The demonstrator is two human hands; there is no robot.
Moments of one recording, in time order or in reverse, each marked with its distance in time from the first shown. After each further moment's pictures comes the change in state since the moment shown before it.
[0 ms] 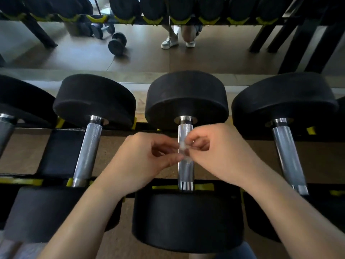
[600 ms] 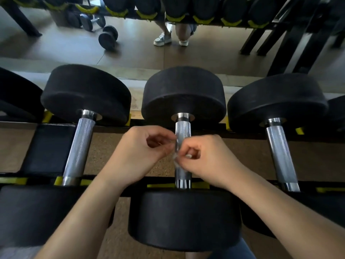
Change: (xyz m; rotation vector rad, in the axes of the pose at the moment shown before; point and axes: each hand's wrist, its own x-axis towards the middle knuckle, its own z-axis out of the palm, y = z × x) left_hand 0.012 -0.021 0.011 -0.205 0.079 -0.014; right_hand 0.002 0.016 0.027 -0.008 -0.026 -0.024
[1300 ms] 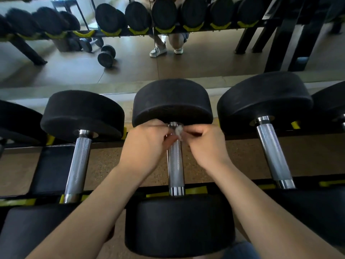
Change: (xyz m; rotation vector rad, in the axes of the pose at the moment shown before) left_hand 0.039 0.010 0.022 0.784 0.175 0.463; right_hand 0.024 0.017 0.000 0.362 0.417 0.279
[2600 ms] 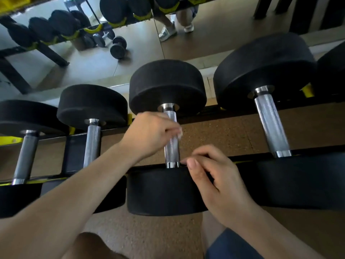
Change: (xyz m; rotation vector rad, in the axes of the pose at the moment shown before) left_hand 0.001 0.015 -0.005 -0.036 -0.216 0.189; right_hand -0.114 0.022 -0.041 0.024 -0.118 -0.329
